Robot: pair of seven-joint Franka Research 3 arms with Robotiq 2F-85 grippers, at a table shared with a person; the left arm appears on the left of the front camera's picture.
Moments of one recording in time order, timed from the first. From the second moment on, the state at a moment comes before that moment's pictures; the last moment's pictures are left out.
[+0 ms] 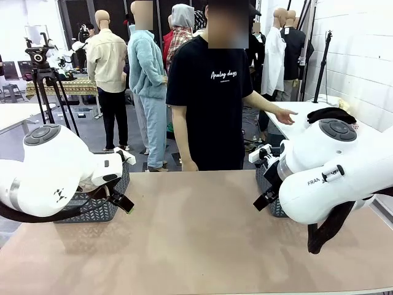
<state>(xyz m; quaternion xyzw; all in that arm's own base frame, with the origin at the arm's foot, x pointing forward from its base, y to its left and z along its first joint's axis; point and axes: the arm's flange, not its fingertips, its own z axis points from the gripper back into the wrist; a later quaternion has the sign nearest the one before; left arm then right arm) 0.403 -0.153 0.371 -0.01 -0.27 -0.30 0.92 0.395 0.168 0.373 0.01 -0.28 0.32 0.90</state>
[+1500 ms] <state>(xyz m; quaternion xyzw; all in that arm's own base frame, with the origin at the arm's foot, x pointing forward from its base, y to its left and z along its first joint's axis) 0.403 -0.153 0.371 -0.01 -0.27 -0.30 0.92 0.395 0.168 0.373 0.01 -0.28 0.32 0.90</state>
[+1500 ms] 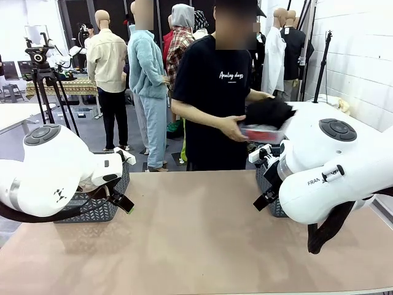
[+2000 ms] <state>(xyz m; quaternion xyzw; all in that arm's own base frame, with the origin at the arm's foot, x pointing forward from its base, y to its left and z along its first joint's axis) 0.403 -0.153 0.371 -0.01 -0.27 -0.30 0.92 0.395 0.168 0.373 0.01 -0.28 0.32 0.90</state>
